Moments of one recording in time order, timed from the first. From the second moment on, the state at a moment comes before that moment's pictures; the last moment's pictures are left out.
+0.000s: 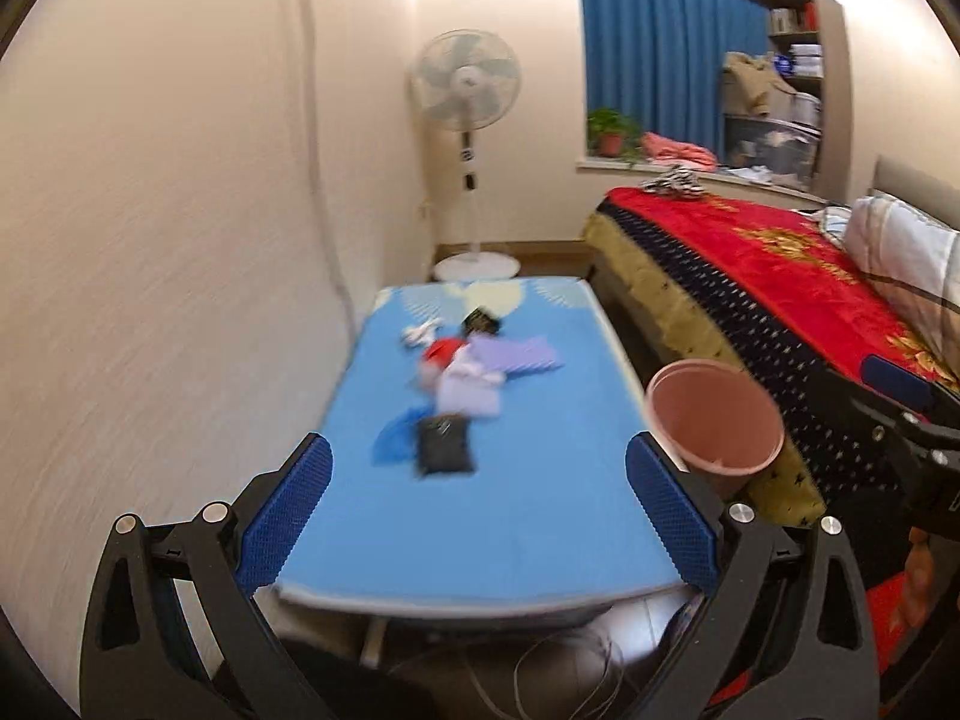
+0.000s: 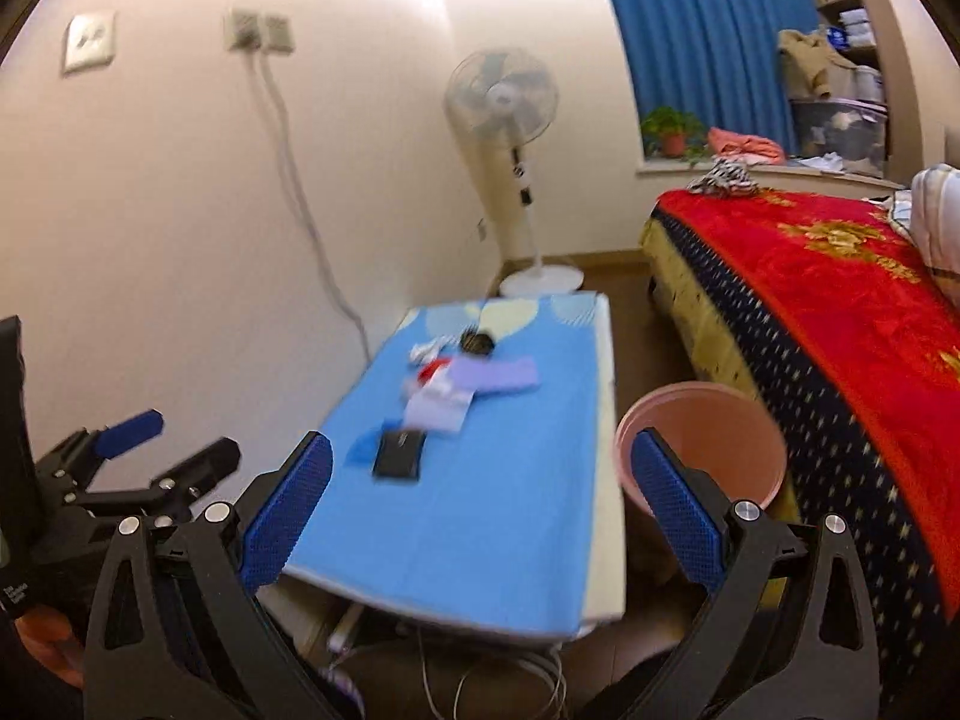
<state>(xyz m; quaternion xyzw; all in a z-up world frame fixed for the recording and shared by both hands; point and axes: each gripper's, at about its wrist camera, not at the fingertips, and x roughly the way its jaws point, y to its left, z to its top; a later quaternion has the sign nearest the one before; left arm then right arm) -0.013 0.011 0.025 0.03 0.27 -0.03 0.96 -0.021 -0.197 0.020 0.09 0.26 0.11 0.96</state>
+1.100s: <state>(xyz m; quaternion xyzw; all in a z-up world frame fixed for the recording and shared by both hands) -0.005 0.061 0.013 0.00 0.26 0.01 0.97 -0.003 -0.145 0.002 0.04 0.29 0.11 0.95</state>
